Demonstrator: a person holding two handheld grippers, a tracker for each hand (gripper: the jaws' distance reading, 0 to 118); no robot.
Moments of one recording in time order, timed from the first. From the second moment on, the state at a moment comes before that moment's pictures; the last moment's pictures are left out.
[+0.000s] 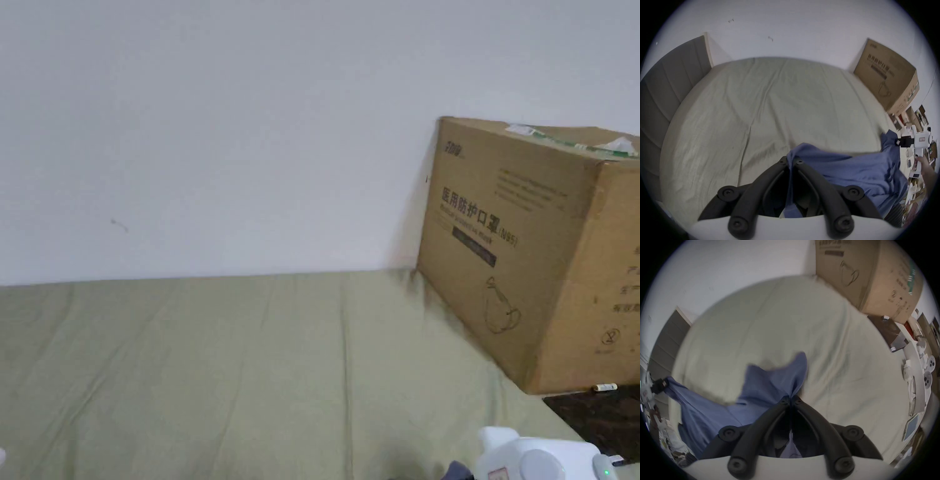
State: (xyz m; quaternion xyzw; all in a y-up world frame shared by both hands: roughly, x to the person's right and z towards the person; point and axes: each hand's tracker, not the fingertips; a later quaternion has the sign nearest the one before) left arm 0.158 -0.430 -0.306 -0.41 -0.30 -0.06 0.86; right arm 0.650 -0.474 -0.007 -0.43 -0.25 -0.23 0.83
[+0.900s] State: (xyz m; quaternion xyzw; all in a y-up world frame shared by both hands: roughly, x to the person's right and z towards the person) left arm 0.217 -0.200 -0.419 -0.20 -0.29 0.00 0.94; right arm 0.695 -0.154 -0.144 -0.21 -0.31 -0.06 0.92
